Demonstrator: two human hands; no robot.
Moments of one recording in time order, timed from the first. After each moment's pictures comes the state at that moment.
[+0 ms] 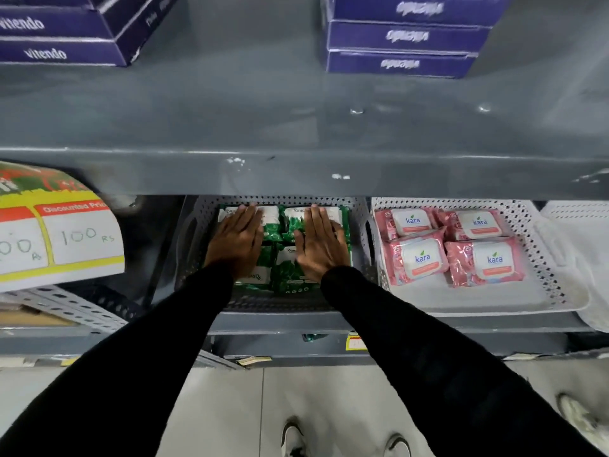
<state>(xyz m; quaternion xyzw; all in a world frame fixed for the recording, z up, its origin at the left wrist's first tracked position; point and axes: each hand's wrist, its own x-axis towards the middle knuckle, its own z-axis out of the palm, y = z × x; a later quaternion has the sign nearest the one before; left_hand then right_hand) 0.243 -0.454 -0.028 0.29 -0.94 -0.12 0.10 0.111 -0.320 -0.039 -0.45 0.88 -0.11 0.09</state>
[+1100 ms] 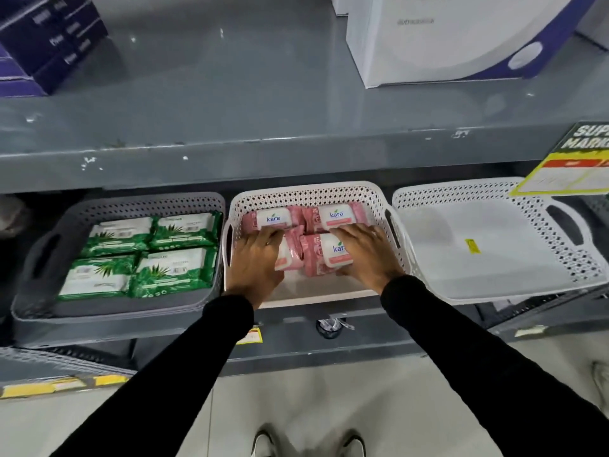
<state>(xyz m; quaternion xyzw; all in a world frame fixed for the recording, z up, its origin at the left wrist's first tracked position) 0.064 -0.197 -0.007 0.22 -0.97 -0.04 0.05 -0.103 -0.020 -0.007 -0.51 0.86 -0.03 0.02</state>
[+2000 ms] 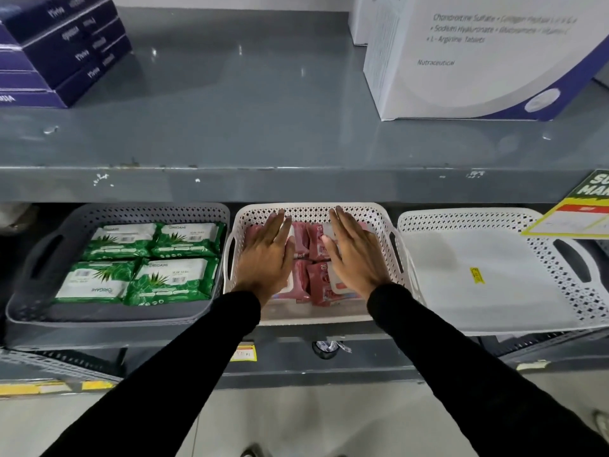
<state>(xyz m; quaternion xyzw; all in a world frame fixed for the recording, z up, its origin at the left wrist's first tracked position) 0.033 -0.204 -0.002 0.24 -0.95 -0.14 0.16 -0.105 -0.059 0.004 -0.47 0.86 -0.19 -0.01</state>
